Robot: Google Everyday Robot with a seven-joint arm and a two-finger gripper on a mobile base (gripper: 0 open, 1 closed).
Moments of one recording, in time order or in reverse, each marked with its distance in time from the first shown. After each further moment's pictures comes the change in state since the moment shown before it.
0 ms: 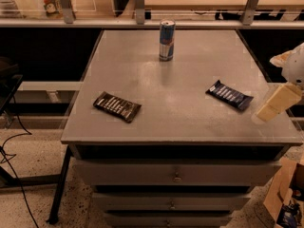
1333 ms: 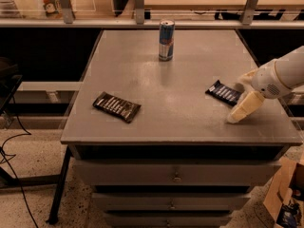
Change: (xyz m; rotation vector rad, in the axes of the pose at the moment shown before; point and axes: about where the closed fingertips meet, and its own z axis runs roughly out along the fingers) arm -0.003 -0.032 0.120 -0.138 -0.157 0.039
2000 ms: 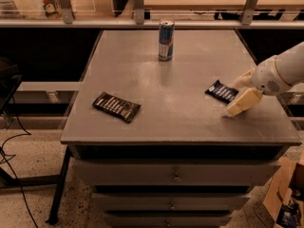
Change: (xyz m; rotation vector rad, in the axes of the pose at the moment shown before) arm -0.004 -0.001 -0.006 0.000 0.000 0.000
